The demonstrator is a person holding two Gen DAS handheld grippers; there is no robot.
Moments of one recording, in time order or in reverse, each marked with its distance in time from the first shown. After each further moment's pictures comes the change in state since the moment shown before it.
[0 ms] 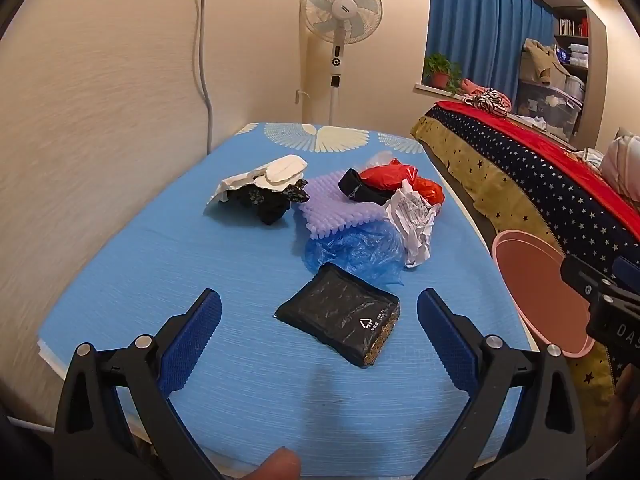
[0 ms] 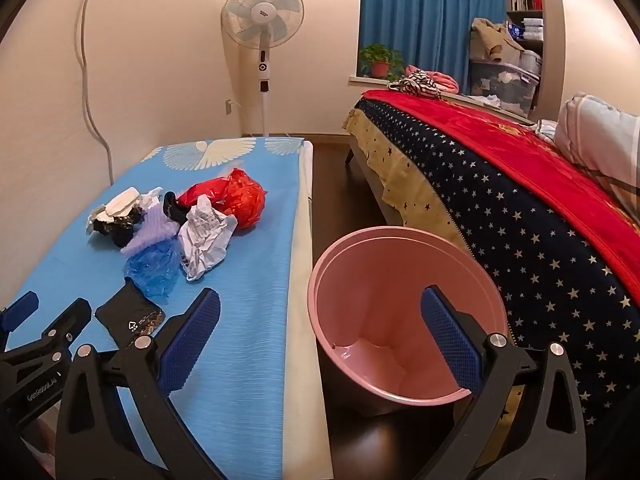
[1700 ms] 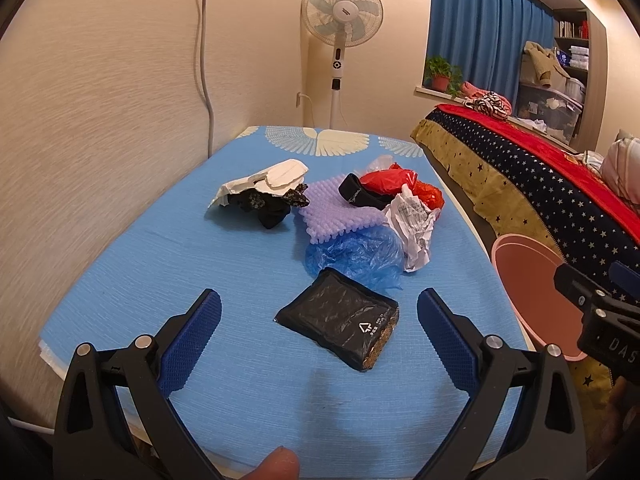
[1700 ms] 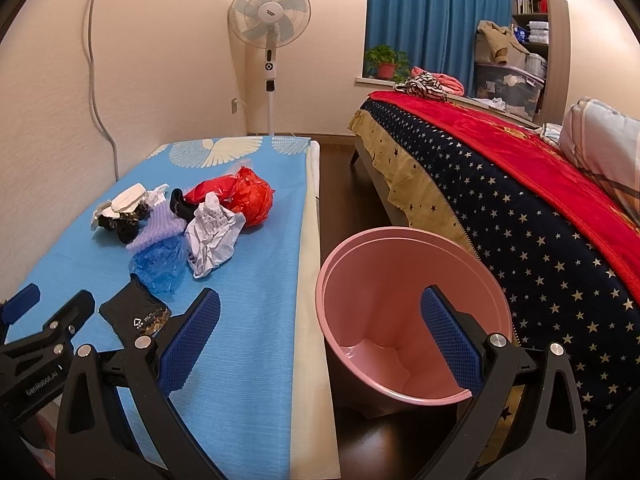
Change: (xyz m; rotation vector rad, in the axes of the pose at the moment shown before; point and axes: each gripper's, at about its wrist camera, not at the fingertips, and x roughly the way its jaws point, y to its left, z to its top) left arm -0.001 0.001 0.003 -0.001 -0.011 0.000; right arm -0.001 0.006 0.000 -0.014 -0.004 0.010
